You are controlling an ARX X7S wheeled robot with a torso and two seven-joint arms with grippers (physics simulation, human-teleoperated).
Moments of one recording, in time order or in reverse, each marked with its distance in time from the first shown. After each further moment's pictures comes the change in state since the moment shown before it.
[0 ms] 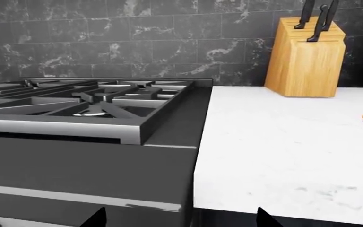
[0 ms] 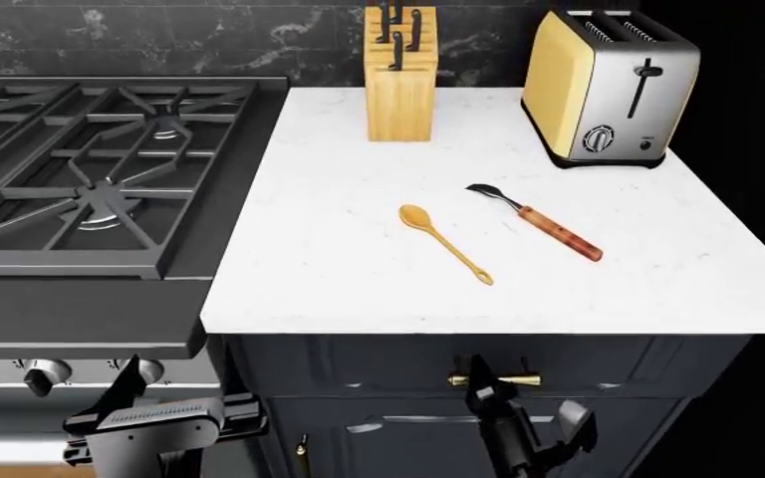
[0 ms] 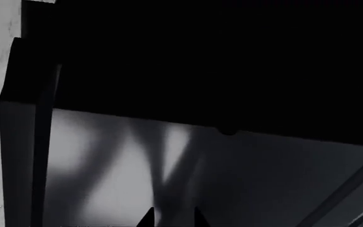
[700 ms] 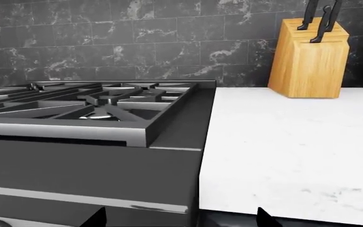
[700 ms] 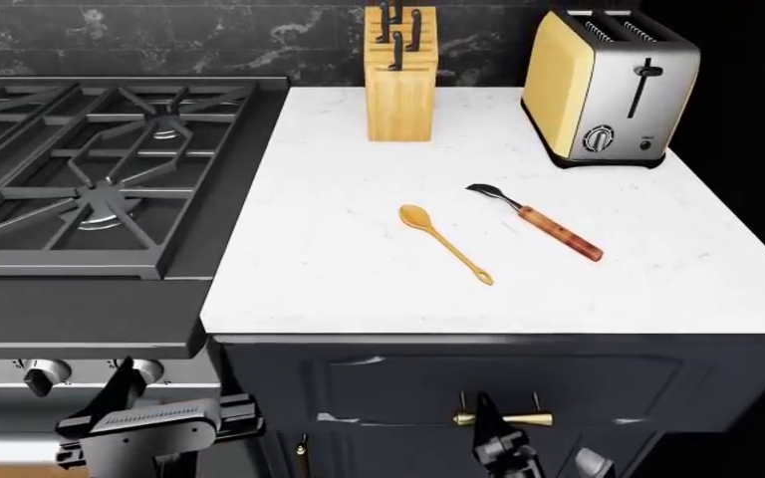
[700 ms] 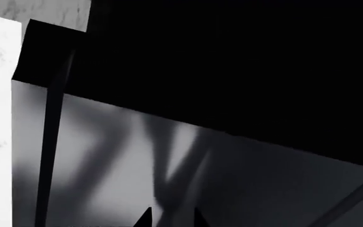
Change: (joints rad) left arm 0.012 -0.017 0.004 0.026 0.002 -0.010 -0.024; right arm -0.322 0.019 -0.087 -0.431 0.064 0.026 0.051
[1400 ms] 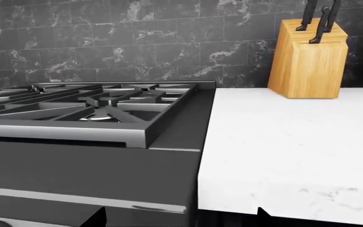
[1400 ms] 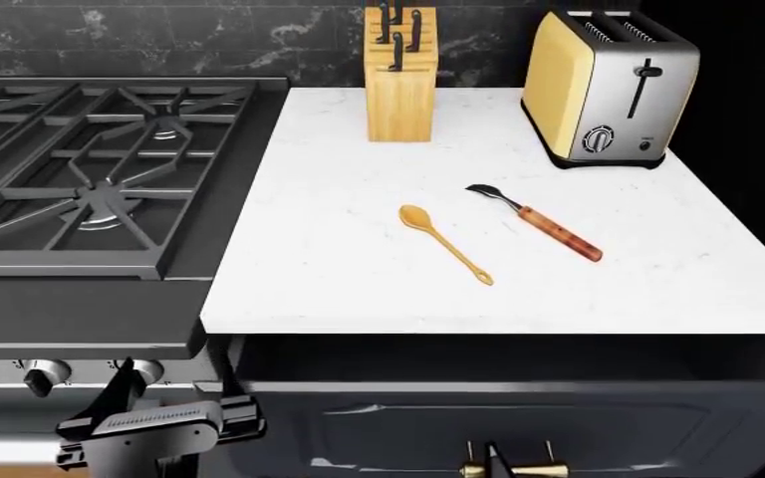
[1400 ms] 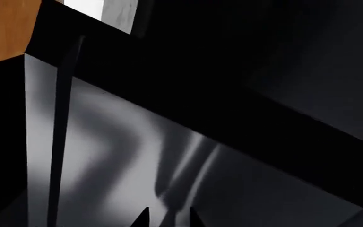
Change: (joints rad) left arm 0.004 -0.007 0.013 0.004 0.004 0.004 -0.016; right arm -0.199 0.028 -0.051 -0.104 0.068 -0.062 -0.179
